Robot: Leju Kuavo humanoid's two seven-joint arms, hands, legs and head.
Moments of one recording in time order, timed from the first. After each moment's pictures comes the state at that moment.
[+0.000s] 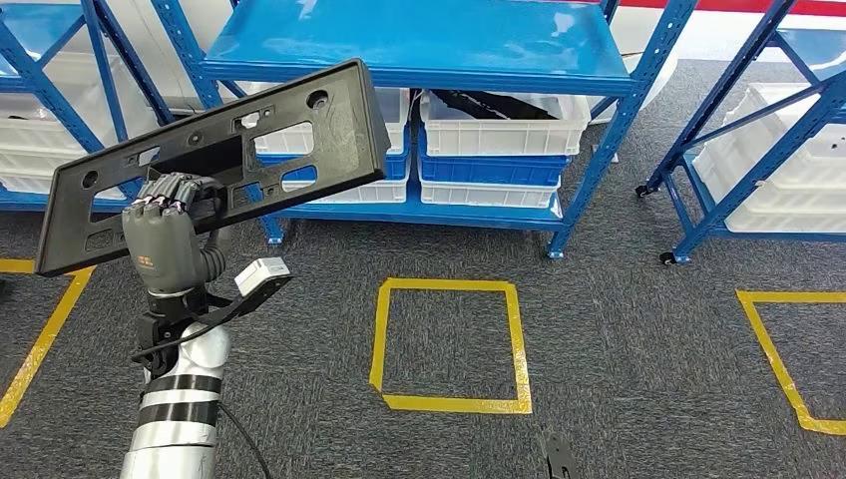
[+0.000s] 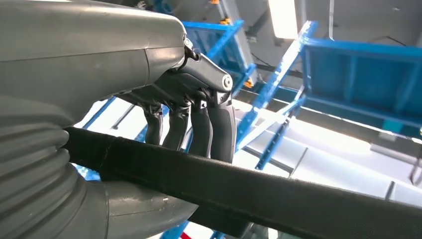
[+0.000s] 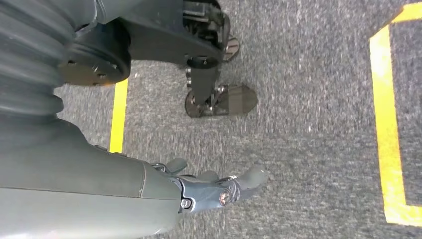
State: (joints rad) left arm -0.33 -0.24 0.13 -1.23 -1.21 0.70 -0.68; right arm -0.18 0.18 -1.09 -0.21 1.02 -0.09 -0.24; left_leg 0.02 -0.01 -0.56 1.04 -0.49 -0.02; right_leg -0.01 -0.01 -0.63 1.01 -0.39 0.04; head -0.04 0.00
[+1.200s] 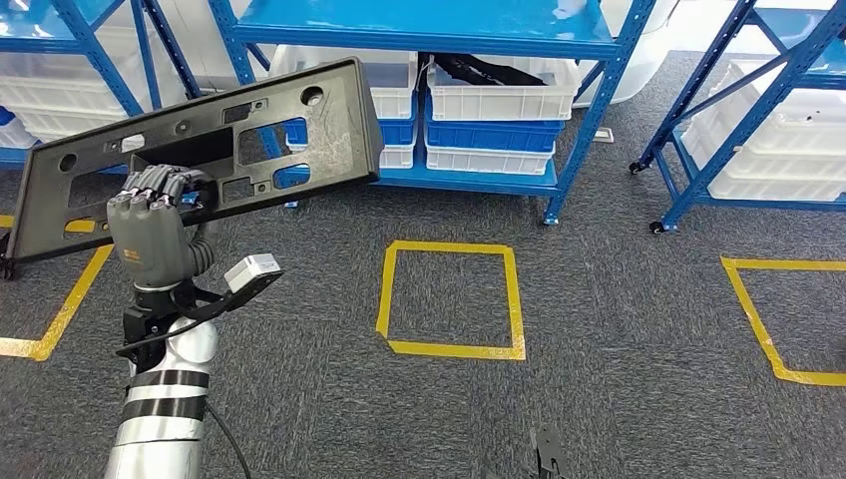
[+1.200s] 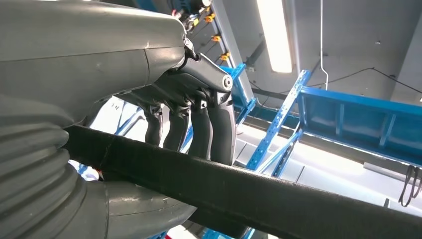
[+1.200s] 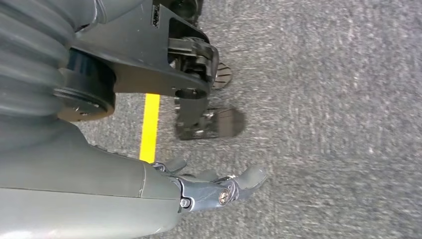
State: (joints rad) left arm -0.35 -0.18 0.12 -1.27 -1.19 0.70 -0.67; right arm -0.22 0.22 -1.10 -0.21 0.98 -0.09 -0.25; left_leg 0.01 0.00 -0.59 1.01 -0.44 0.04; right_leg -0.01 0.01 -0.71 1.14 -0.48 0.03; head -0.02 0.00
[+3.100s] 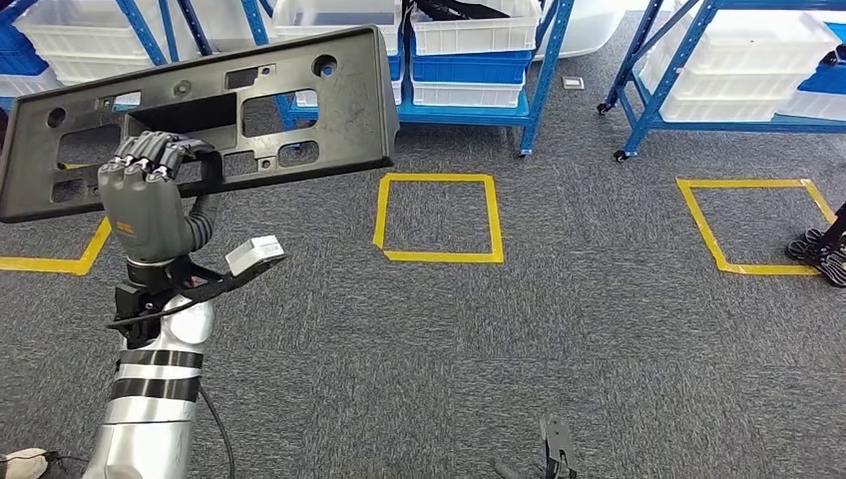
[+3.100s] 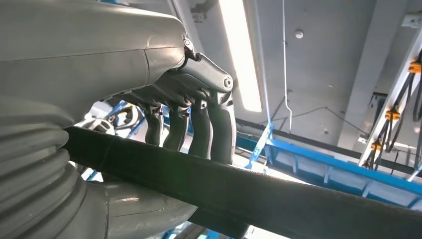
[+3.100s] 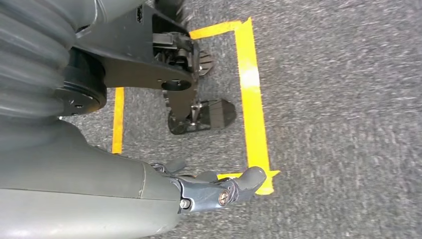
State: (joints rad) left arm -0.43 -0.12 0.01 -1.28 -1.20 0.70 -0.60; right arm -0.23 0.22 -1.11 -0.21 0.94 -0.10 -0.23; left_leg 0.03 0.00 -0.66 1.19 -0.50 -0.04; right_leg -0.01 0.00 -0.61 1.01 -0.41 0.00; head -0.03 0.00
